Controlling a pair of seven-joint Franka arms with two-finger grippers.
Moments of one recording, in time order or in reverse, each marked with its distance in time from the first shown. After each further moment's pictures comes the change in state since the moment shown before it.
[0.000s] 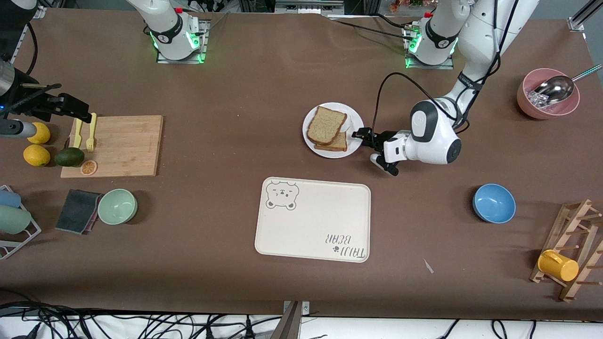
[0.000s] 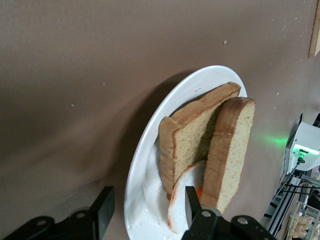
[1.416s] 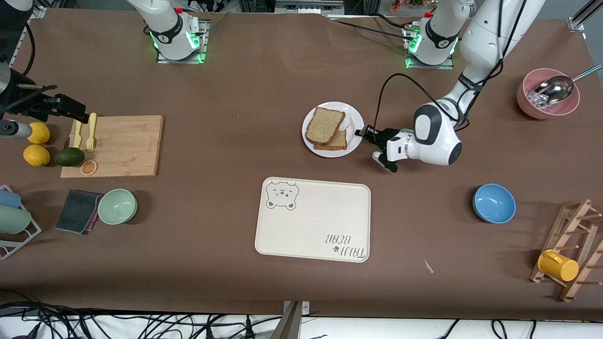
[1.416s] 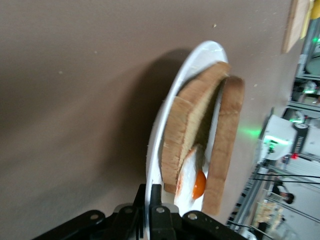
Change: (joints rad) left arm 0.066 0.016 -0.004 -0.009 -0.065 -0.125 0.047; right arm -0.008 0.003 -0.005 0.000 0.000 0.001 0.000
